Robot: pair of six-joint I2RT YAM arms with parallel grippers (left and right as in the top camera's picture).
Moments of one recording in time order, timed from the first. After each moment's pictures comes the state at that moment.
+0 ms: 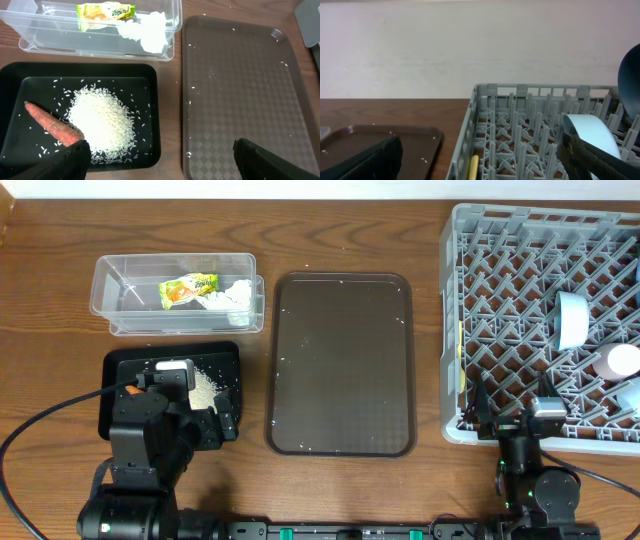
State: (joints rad) left arm -0.07 0.60 0.81 -0.91 0.04 -0.18; right arm 0.07 0.06 0.04 0.09 0.03 0.03
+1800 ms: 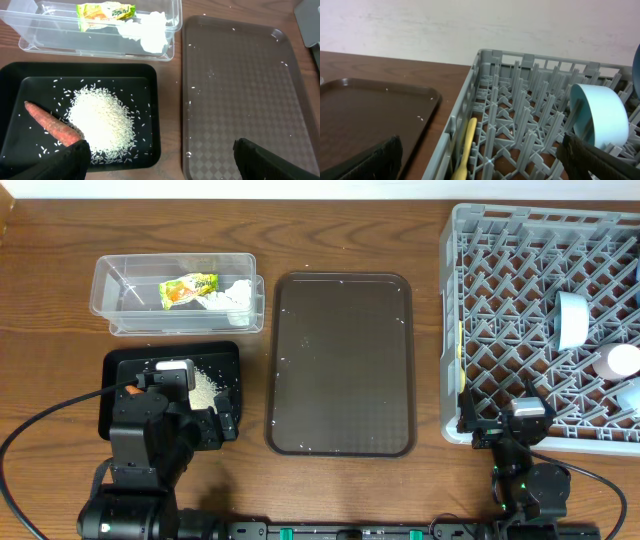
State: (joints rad) left arm -0.07 0.60 0.81 -0.91 0.04 -0.18; right arm 0.03 0.01 0.01 -0.07 -0.03 -0.06
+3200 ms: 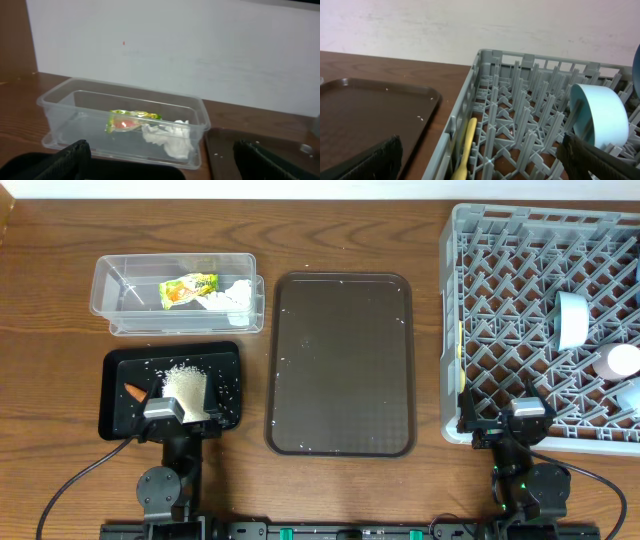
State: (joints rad) left arm 0.06 0.02 0.01 0.05 -0.01 -0.16; right arm 0.03 0.01 0.01 -0.07 -0.03 -0.06
